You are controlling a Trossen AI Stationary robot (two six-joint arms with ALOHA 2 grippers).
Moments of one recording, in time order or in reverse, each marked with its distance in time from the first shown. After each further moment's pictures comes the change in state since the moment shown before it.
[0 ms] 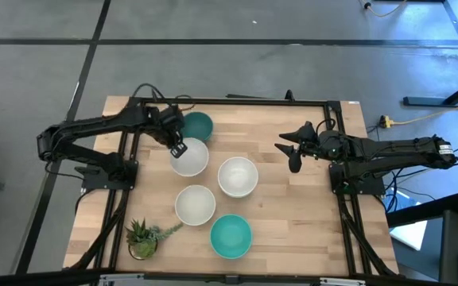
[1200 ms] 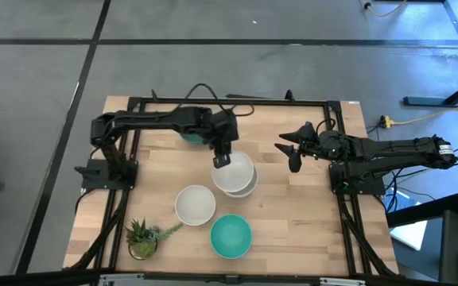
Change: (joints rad) left arm -0.214 0.571 0.593 0.112 0.141 0.260; right arm 0.000 0.000 0.000 0.000 0.000 0.029
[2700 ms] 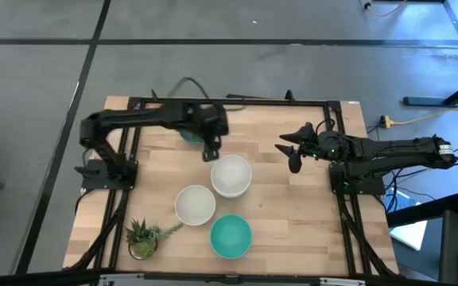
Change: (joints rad) left arm 0.012 -0.123 0.000 -0.122 -0.178 0.156; right arm 0.000 0.000 0.000 -0.031 -0.001 -0.002
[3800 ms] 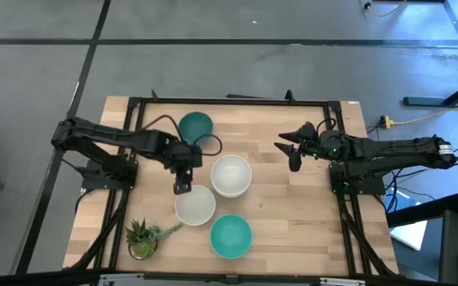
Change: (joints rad) left arm -0.298 -0.252 -0.346 -0.060 0.031 -0.367; right arm 0.000 0.000 0.000 0.057 0.000 0.038
